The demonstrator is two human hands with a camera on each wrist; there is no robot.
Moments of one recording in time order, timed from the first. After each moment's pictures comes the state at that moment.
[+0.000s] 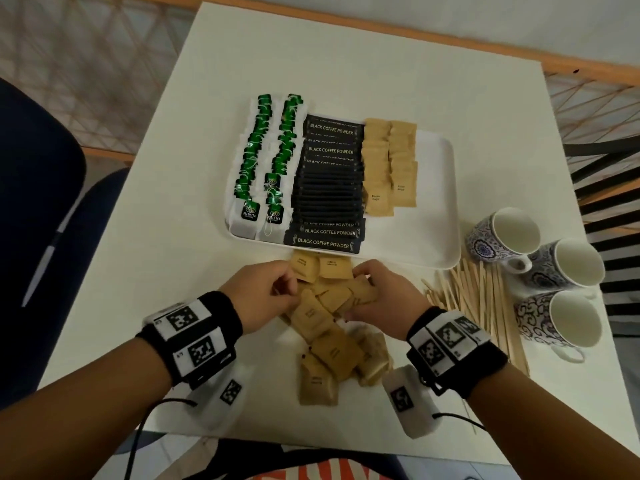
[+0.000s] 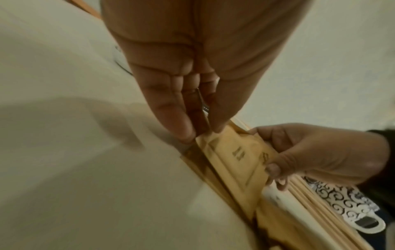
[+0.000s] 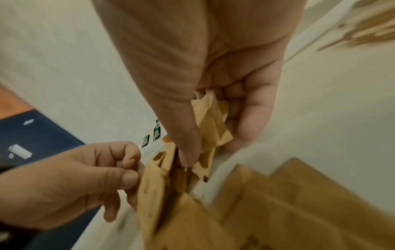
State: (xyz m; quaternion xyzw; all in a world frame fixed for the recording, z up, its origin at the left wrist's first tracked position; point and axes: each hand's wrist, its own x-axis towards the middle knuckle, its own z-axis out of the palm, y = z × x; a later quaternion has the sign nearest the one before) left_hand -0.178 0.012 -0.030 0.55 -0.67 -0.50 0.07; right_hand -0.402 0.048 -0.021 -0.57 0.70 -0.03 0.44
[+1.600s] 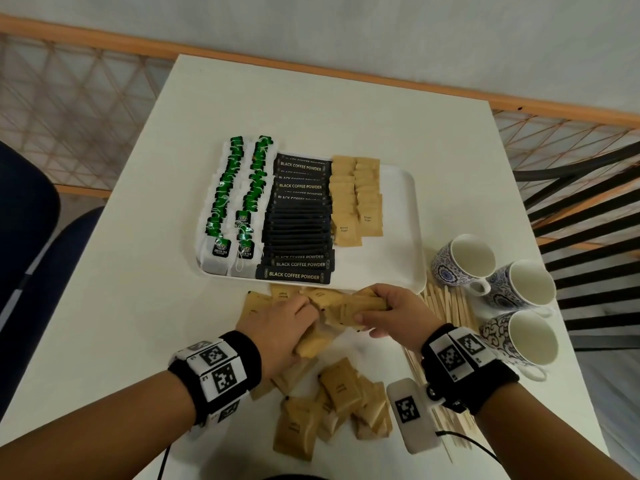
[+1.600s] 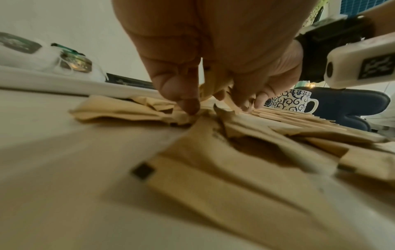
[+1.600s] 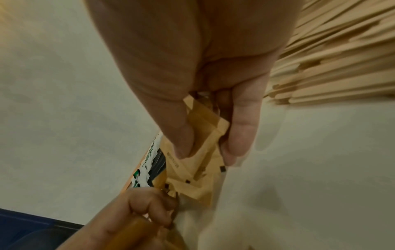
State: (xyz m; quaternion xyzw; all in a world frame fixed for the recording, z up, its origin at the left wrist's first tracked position) left_hand -0.236 0.016 -0.016 0.37 -0.88 -0.28 -0.12; right_hand -0.456 0.048 -0.011 -0.42 0.69 -0.21 0.55
